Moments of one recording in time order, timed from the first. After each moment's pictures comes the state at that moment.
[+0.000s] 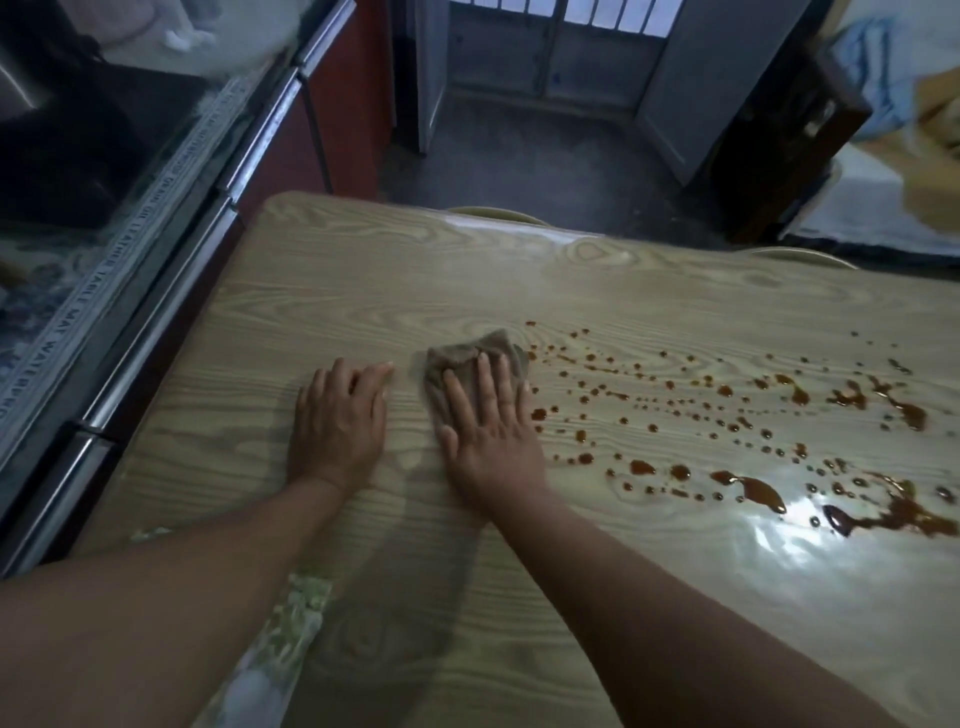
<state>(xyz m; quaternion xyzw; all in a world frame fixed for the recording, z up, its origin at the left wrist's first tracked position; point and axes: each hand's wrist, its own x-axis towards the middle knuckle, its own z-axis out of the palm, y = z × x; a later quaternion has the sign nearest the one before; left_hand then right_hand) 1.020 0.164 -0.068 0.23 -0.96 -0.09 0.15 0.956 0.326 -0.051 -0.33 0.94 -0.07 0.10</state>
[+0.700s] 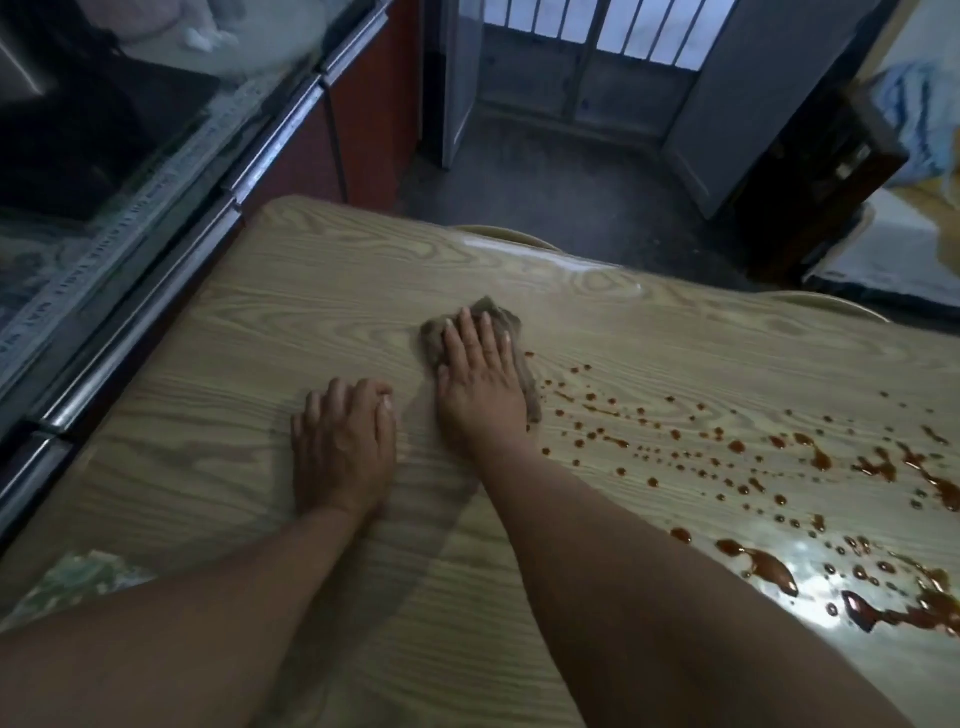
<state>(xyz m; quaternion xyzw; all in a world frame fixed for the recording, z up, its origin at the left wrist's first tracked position) 0.993 0.198 -0.073 0.35 -0.91 -0.10 0.19 0.863 0.281 -0.067 -0.36 0.93 -0.12 0.05</state>
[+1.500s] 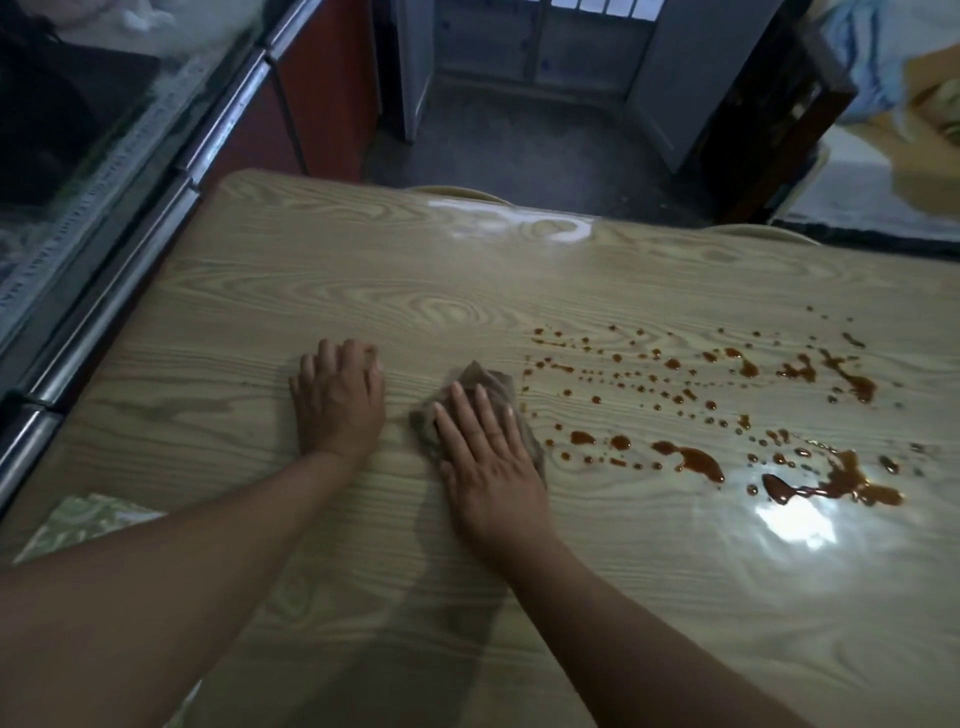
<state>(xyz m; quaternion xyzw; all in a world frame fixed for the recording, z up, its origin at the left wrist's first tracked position) 0.994 0.231 -0.074 0.32 -0.92 -0.11 0.17 0.982 0.418 -0.069 -0.39 0.91 -0.11 0.04</state>
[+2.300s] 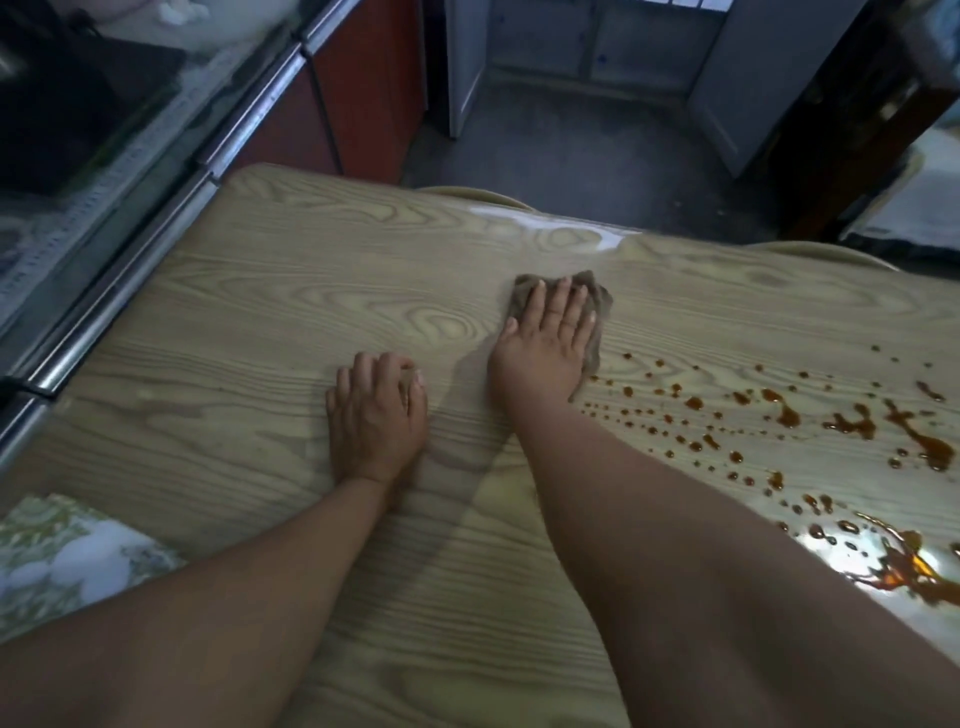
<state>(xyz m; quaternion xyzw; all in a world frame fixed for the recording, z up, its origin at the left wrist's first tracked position) 0.956 0.283 -0.080 0.34 -0.91 -0.10 0.21 0.813 0.370 -0.068 -0.15 0.98 -0.11 0.05</state>
